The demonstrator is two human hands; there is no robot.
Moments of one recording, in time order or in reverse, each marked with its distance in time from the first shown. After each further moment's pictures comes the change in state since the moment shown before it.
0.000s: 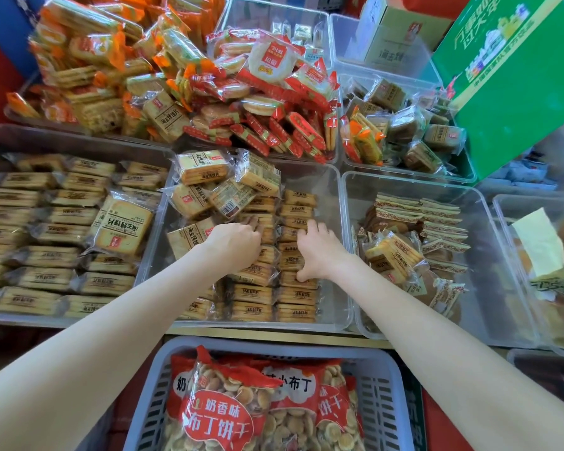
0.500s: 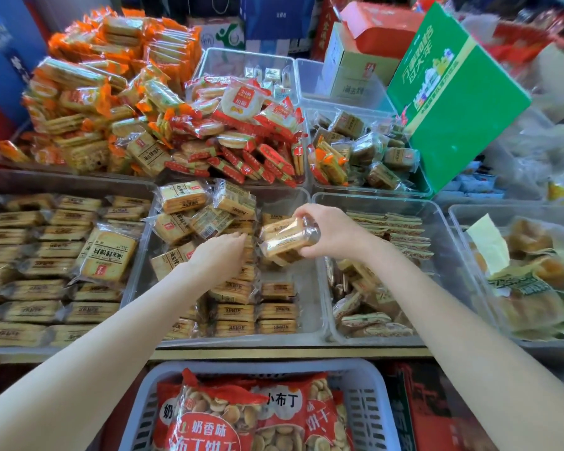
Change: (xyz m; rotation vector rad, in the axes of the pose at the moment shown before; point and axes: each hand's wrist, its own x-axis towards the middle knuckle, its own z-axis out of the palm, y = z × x) left_hand -0.010 0.009 -0.023 -0.387 0.185 -0.073; right_hand -0.062 0.049 -0.073 0.584 0.253 -0.078
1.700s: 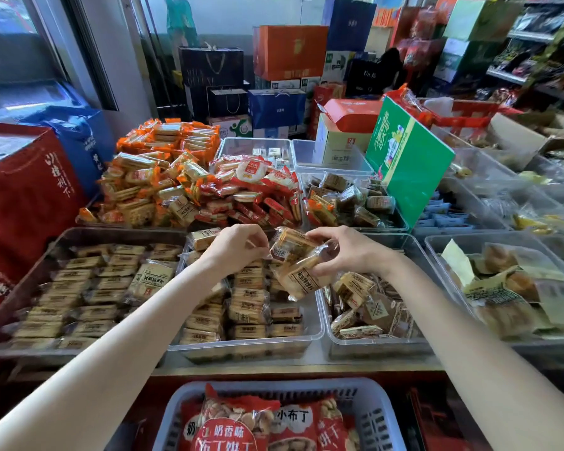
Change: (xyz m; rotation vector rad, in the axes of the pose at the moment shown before) left_hand -0.086 0.036 -0.090 -0.497 0.327 0.163; right_hand -0.095 -0.042 -0.045 0.173 0.052 -0.039
